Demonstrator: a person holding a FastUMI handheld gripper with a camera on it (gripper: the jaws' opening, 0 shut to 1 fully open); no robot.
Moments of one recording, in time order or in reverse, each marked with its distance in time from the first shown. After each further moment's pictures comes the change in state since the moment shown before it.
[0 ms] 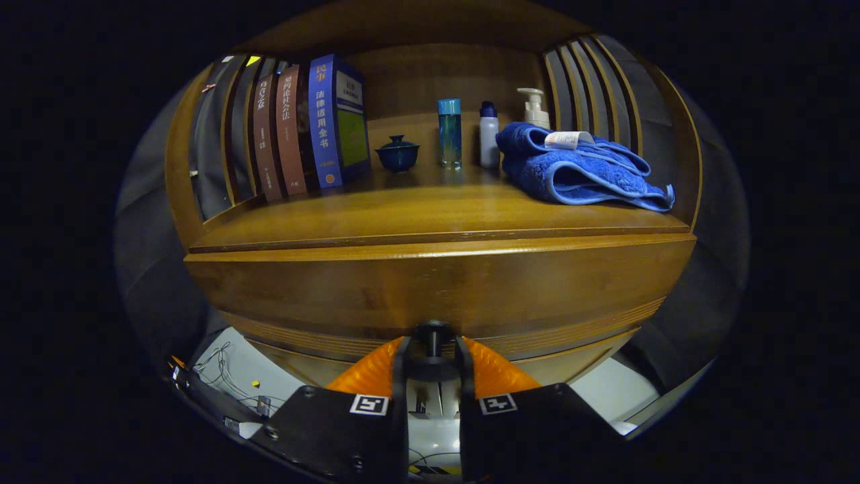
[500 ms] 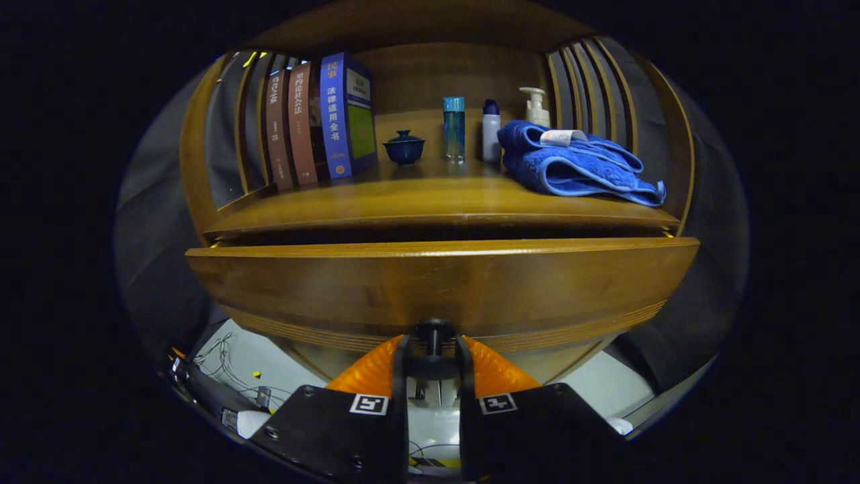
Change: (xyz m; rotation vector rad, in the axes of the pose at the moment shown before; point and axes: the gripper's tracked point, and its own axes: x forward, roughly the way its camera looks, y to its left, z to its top) arm -0.037 0.002 -0.022 -0.028 0.030 0.006
